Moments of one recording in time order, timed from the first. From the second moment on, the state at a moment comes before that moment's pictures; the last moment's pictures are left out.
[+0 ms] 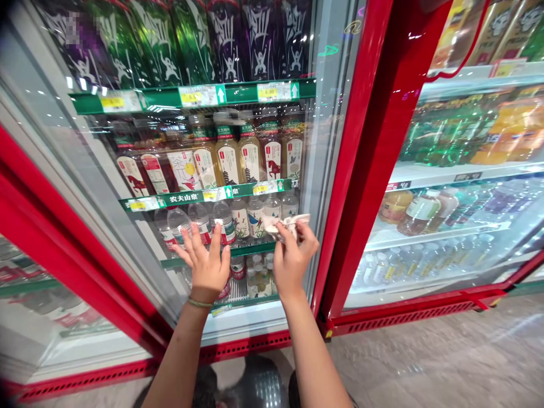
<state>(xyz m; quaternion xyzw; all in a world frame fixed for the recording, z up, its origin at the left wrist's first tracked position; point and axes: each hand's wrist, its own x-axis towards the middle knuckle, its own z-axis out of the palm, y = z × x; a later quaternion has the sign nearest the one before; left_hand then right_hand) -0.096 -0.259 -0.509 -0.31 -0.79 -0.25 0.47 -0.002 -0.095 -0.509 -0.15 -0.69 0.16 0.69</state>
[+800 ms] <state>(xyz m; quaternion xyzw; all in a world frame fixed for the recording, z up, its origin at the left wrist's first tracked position) -0.092 -0.254 -0.511 -0.30 -0.80 -0.27 0.44 0.010 -0.069 -0.508 -0.12 -0.72 0.23 0.65</state>
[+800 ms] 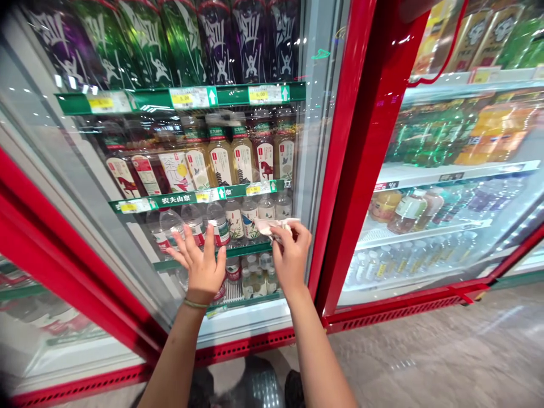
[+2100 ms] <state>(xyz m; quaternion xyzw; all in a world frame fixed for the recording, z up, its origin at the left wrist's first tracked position) -0.085 -0.250 -0.511 -0.30 -0.79 -0.26 0.47 0.017 -0.052 -0.509 -0.22 -0.65 0.19 0.70</state>
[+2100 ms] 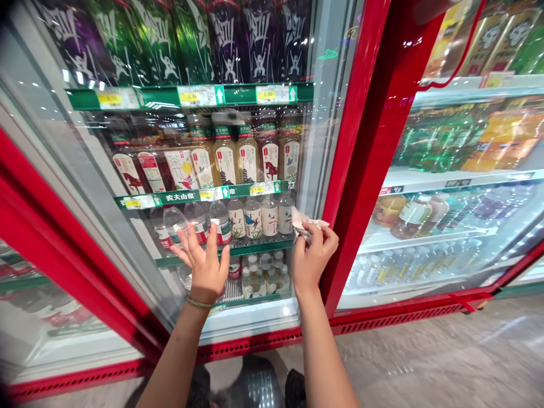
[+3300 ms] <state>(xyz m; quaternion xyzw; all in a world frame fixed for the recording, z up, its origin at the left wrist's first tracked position) -0.070 -0.223 -0.522 -0.39 -0.81 -0.18 0.41 0.020 -0.039 -0.506 -0.25 -0.66 0.22 0.67</state>
